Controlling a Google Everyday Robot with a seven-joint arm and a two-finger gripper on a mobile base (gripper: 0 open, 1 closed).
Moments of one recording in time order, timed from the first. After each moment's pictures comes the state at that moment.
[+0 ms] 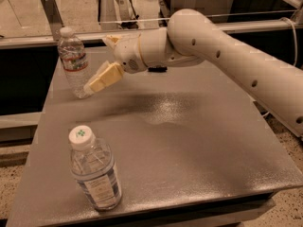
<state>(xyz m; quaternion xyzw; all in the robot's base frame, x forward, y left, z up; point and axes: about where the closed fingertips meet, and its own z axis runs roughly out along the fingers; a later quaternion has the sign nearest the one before) 0.605 0.131 0.917 -0.57 0.58 0.33 0.48</state>
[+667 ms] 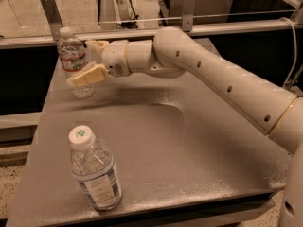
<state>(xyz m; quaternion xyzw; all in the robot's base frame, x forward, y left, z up) 0.629 0.177 0.907 -0.53 0.55 0.38 0.52</state>
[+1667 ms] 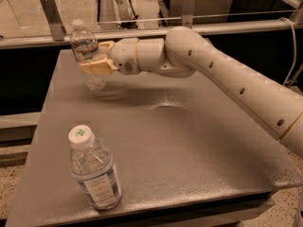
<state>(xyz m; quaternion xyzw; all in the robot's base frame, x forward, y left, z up) 0.626 0.157 0.917 -0.52 0.54 0.39 0.53</state>
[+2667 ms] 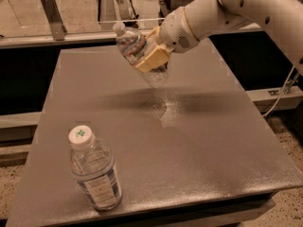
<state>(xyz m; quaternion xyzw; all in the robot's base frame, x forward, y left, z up) 0.605 0.009 0.940 -0.64 0.62 0.23 0.39</state>
